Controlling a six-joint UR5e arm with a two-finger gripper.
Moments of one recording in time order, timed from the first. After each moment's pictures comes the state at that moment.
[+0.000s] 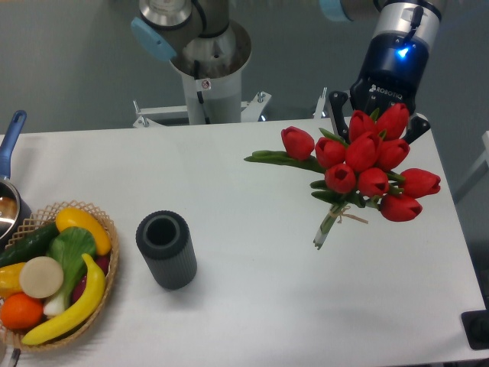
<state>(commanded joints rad) 2.88 -1.73 -1.61 -0.72 0.50 0.77</state>
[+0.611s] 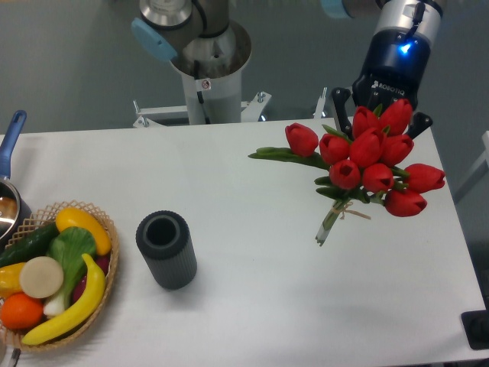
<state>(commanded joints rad) 2.90 -1.70 -1.63 -0.73 0.52 0.77</state>
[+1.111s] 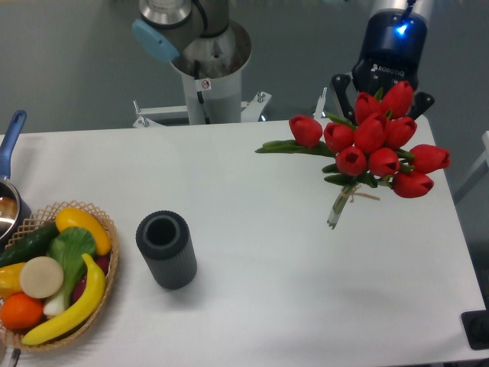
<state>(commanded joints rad) 2.91 -1.61 -1.72 -0.73 0.71 0.79</state>
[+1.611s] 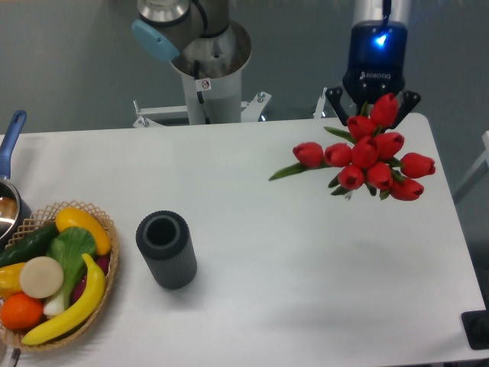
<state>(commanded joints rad) 2.90 -1.56 -1.86 -0.74 1.07 0.99</state>
